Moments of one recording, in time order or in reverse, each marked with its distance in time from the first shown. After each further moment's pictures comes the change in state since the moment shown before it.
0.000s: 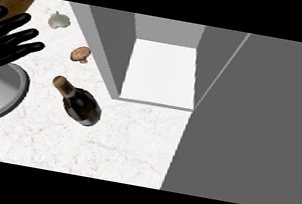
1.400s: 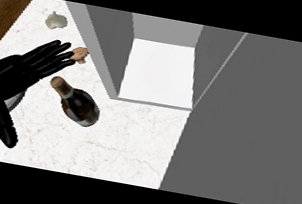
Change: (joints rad) left arm -0.017 -0.220 0.043 0.444 -0.596 -0.271 -0.379; right arm -0.082 -0.119 0.092 -0.008 0.047 -0.157 0.053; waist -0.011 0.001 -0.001
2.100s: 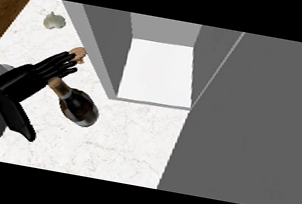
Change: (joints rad) left arm -0.046 0.003 0.009 0.296 -0.330 -0.013 -0.292; right arm -0.053 -0.048 0.044 0.000 0.017 -0.072 0.020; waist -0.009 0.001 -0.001
